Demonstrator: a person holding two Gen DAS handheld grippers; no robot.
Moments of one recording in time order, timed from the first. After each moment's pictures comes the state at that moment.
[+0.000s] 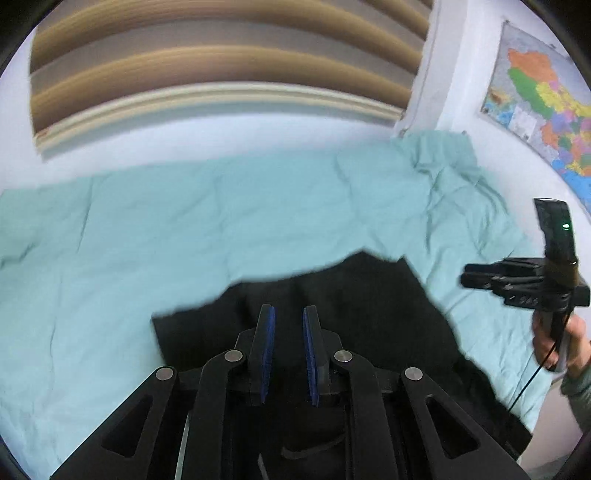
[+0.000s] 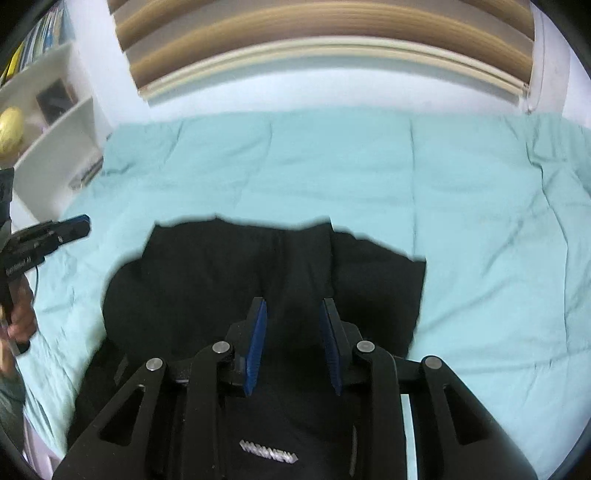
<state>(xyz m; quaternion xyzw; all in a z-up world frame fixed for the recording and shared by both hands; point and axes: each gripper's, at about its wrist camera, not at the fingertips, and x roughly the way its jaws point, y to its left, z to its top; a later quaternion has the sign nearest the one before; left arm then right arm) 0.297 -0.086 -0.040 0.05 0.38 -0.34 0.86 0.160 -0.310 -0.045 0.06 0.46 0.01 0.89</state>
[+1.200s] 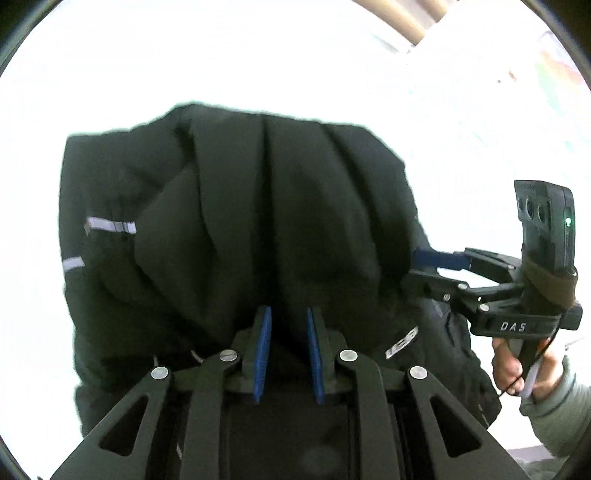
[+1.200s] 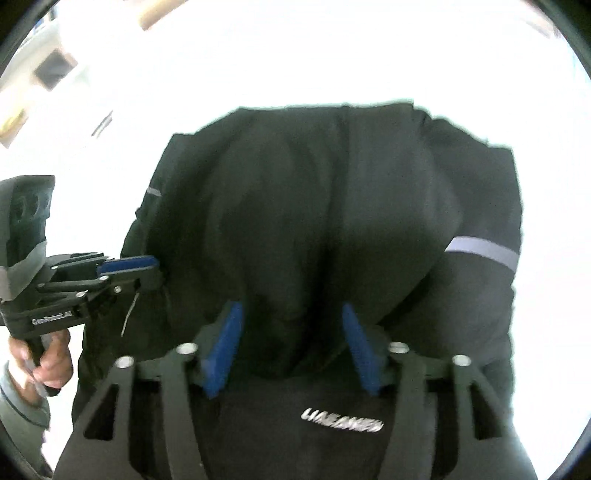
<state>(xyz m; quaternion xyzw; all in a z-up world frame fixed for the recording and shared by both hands) 0.238 -0.089 -0.197 -0.01 0.54 -0.36 0.76 0.126 -0.256 -0.166 0.09 0.53 0.06 0.84</state>
